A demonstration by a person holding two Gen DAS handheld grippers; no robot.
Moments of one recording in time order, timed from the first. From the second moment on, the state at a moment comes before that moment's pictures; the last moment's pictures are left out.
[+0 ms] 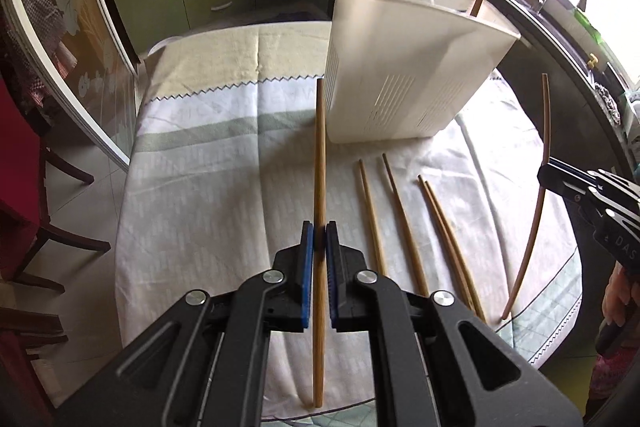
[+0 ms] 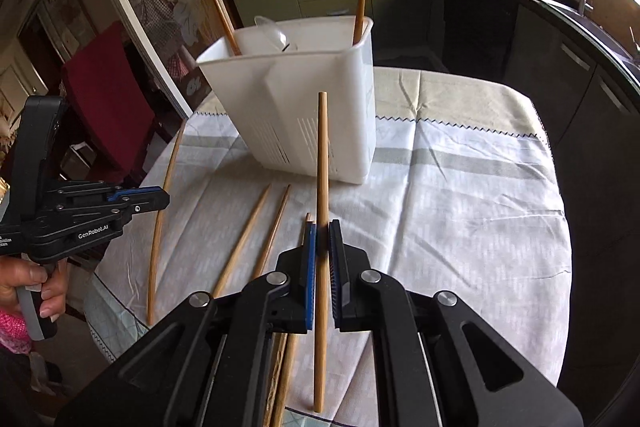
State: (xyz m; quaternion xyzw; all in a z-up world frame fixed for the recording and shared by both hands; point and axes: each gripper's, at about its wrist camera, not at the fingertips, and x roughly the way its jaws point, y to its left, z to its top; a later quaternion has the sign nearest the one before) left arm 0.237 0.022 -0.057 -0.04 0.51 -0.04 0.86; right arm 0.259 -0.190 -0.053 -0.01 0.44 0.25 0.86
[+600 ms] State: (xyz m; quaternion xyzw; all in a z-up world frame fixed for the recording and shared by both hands) left arm 0.148 0.015 -0.003 -0.03 0.42 -0.06 0.90; right arm 0.131 -0.263 -0.020 0.00 0.27 0.23 0.94
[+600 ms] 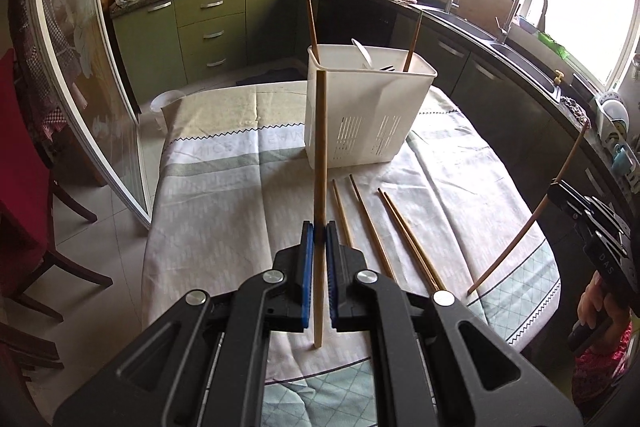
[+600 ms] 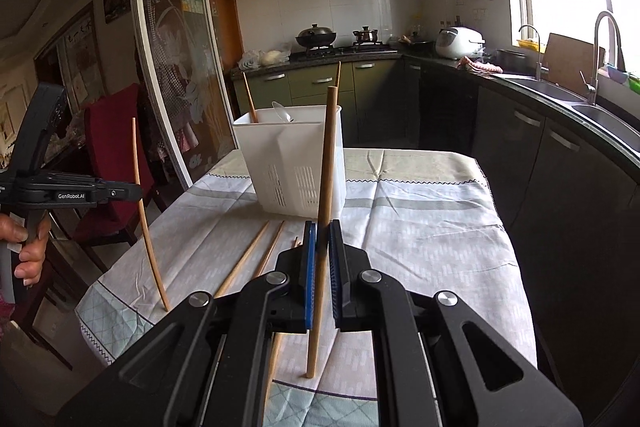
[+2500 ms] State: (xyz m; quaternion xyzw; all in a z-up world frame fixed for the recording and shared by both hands) left arm 0.321 -0.018 0.042 -0.01 0.38 -0.04 0.93; right arm 0.346 -0.165 0.035 -0.01 0.25 0.24 0.94
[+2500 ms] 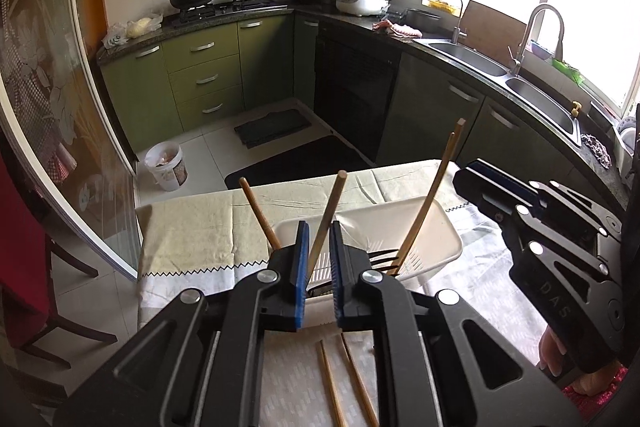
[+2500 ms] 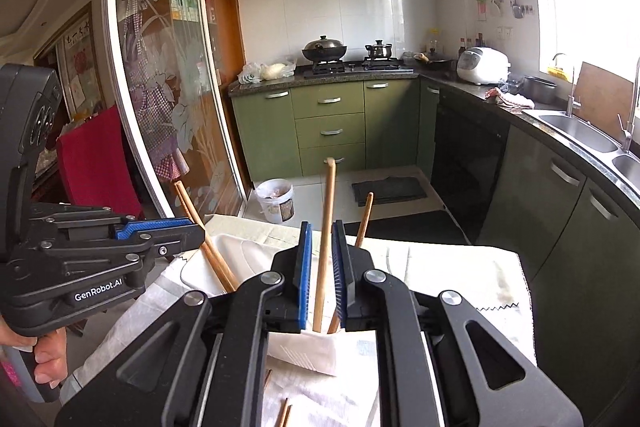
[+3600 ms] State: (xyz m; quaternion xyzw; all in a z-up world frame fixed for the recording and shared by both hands) left arm 0.272 -0.041 -0.132 0.00 0.62 -0.04 0.78; right arm 0.224 -0.283 -0.073 -0.03 0.43 0.19 0.88
